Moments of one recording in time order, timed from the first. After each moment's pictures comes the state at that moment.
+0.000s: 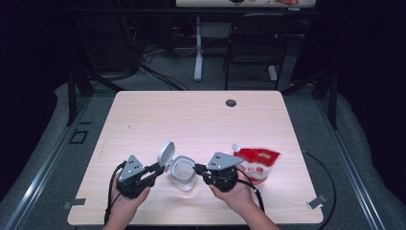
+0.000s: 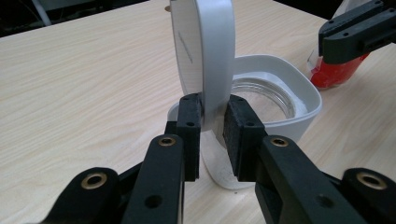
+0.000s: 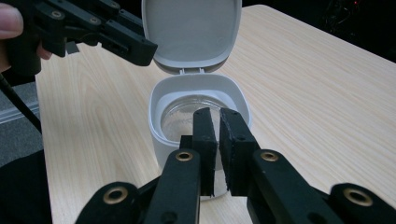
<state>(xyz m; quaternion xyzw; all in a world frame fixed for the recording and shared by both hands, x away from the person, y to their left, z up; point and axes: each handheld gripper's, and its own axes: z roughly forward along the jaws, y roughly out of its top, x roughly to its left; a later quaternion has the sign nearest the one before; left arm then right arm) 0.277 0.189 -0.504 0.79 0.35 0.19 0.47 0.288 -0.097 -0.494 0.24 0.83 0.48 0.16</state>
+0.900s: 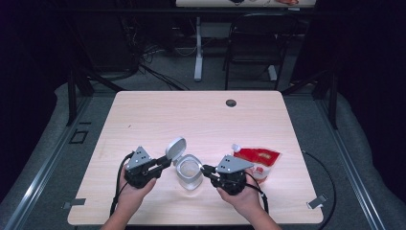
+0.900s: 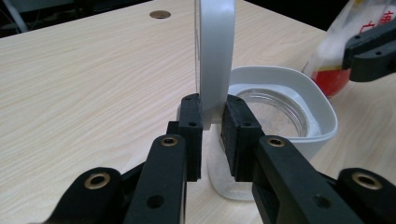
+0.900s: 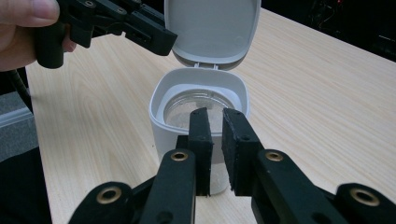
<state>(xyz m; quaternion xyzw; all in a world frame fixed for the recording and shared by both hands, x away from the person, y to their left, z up) 0.303 0.177 -0.505 0.79 0.34 0.17 0.48 0.279 -0.118 -0.498 0.26 0.81 0.49 0.17</state>
